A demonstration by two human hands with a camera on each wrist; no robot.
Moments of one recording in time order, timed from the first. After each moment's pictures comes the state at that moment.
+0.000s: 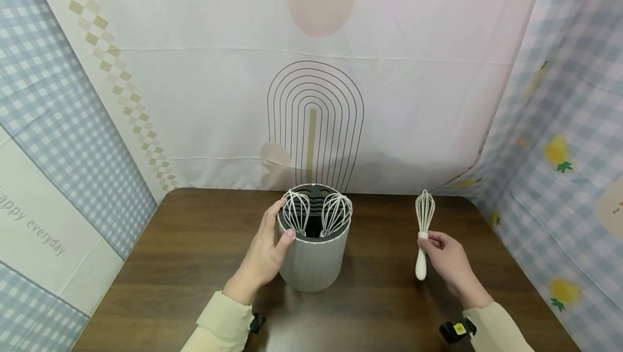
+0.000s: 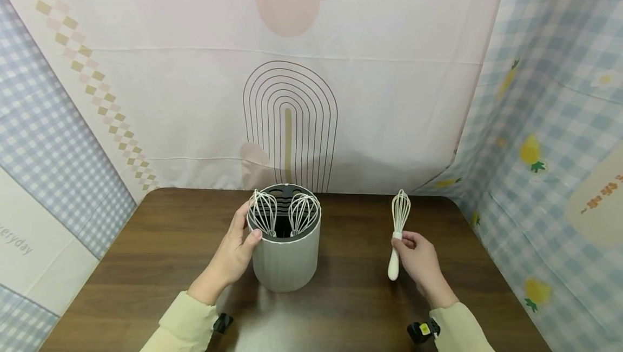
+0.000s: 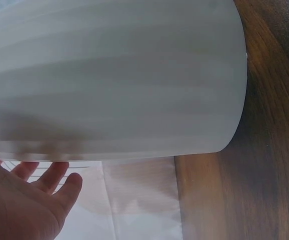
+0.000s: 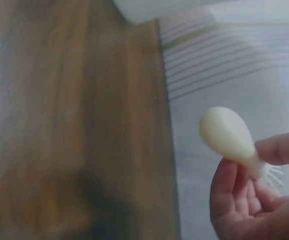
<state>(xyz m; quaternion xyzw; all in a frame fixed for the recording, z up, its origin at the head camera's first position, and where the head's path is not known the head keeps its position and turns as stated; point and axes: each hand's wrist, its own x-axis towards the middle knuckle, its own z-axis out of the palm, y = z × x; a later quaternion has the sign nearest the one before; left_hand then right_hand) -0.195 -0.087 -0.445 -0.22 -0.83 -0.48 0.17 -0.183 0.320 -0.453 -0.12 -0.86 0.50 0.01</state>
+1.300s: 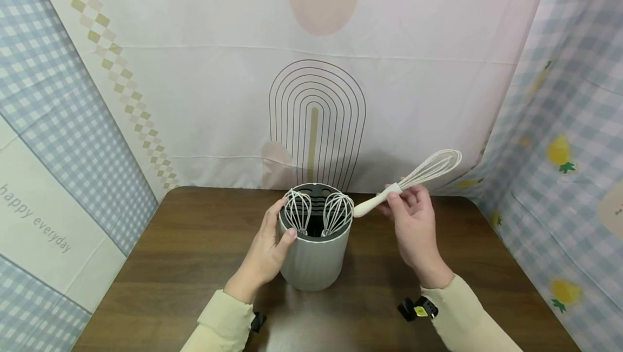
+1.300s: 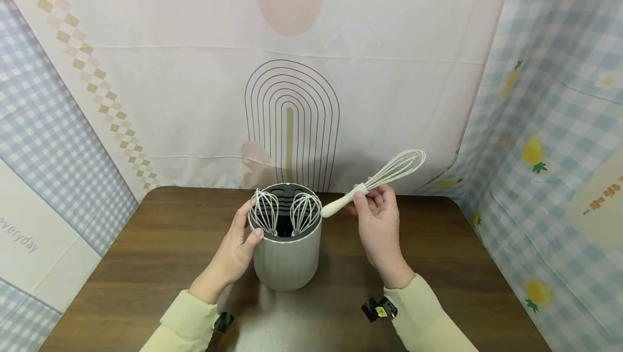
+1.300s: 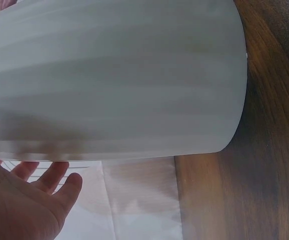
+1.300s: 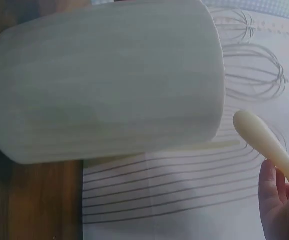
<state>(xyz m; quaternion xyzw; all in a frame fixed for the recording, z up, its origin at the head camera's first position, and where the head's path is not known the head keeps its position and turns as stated) -0.196 -0.088 -0.447 -0.22 -0.83 -0.48 0.18 -0.188 0.193 -0.360 0.09 -0.60 0.77 0.21</state>
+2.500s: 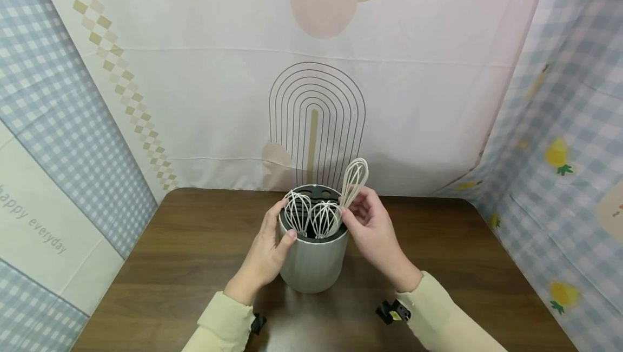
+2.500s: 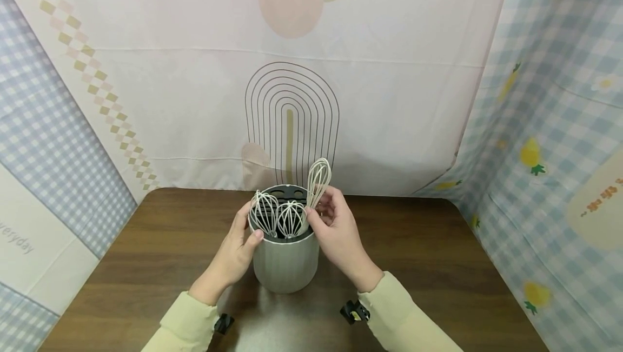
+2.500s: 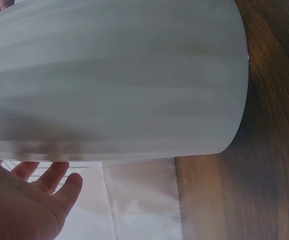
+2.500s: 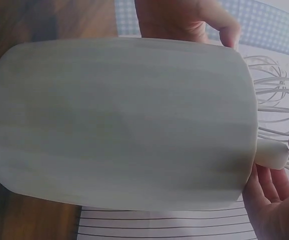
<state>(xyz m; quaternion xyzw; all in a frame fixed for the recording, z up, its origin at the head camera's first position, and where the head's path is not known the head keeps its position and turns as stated) -0.197 -0.087 -0.449 -0.22 -0.83 -0.48 0.18 -0.172 0.138 -0.342 0.19 -0.75 0.62 0.15</state>
